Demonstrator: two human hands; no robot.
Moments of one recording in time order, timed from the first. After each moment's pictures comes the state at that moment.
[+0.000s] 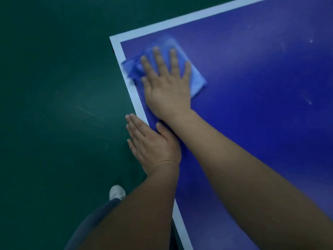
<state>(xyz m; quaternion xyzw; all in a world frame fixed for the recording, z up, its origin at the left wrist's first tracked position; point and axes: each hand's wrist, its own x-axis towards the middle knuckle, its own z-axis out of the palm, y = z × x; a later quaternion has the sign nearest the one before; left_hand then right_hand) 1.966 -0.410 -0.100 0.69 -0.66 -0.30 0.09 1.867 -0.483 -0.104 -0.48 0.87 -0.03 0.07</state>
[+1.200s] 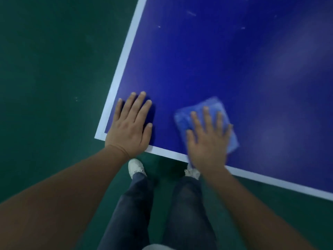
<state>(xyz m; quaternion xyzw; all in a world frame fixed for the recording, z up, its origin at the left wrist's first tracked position) 1.896 -0.670 -0.092 -0.24 -0.96 -0.15 -0.04 1.972 -0.440 -0.095 0.11 0.99 -0.06 0.02</state>
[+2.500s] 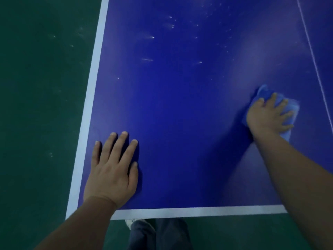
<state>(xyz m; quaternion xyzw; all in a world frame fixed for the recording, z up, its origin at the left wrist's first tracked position) 1.846 -0.646 -0.094 -0.28 -0.95 -0.10 -0.06 1.844 -0.219 -0.090 0.61 0.79 -0.10 0.01</state>
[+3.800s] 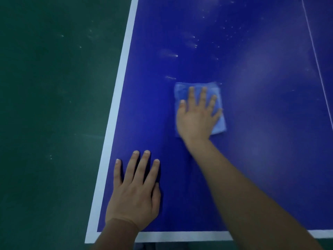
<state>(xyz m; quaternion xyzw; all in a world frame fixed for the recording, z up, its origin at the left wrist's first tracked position) 1.845 -0.648 -0.097 -0.29 -0.95 -0.12 -0.09 1.727 -0.430 -0.101 0.33 0.94 -0.06 0.00</state>
